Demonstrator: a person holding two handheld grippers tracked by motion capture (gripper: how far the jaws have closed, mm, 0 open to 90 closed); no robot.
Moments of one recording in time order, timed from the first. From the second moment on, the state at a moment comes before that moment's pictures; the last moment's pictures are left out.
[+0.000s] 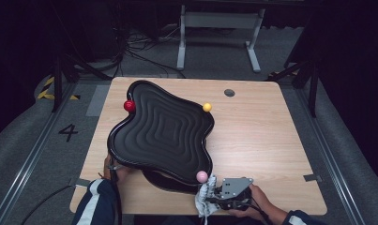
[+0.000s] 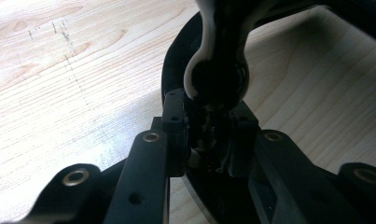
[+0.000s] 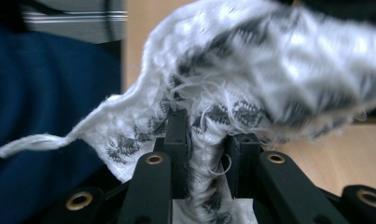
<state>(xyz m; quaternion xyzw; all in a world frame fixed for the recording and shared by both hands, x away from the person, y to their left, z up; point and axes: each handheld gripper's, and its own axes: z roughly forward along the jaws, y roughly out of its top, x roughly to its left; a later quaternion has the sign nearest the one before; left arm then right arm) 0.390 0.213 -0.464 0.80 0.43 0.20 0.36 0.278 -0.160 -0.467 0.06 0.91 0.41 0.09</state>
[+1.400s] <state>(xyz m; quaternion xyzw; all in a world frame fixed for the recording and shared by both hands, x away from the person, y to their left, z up) 0.376 0.192 -0.473 0.80 0.39 0.14 0.43 0.378 -0.212 -0.469 0.23 0.83 0.43 0.28</state>
